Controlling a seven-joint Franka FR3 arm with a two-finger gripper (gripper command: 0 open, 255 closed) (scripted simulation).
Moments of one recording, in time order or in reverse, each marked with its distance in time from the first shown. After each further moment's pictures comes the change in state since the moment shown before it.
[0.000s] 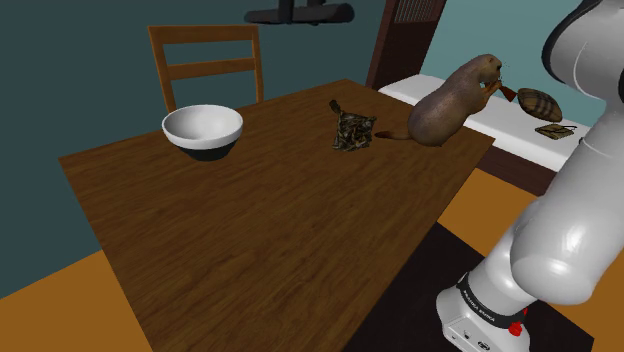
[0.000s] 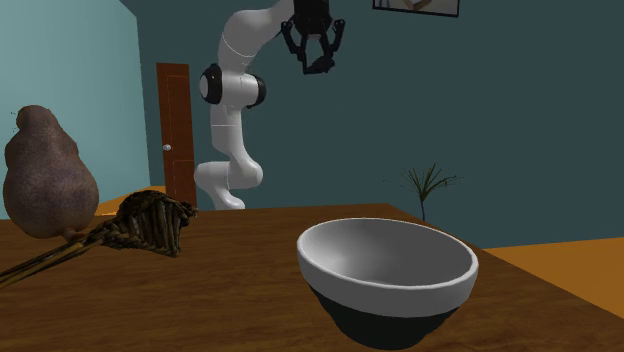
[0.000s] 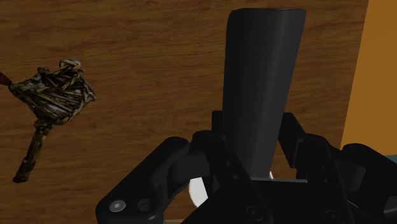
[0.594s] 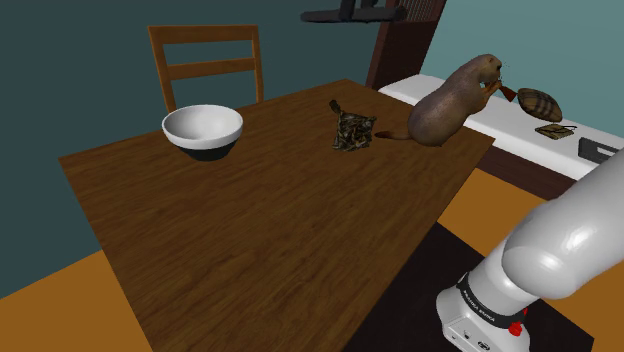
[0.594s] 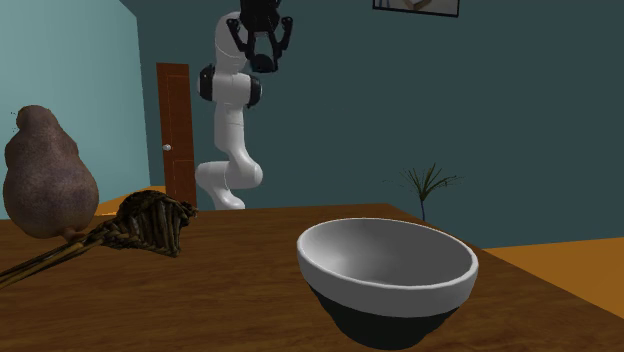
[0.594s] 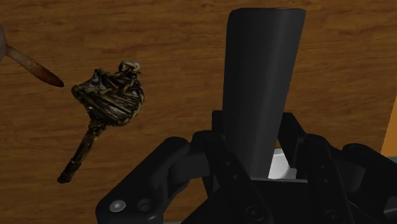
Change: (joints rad) arm -0.171 -0.227 -0.161 -0.244 0.119 0.019 -0.283
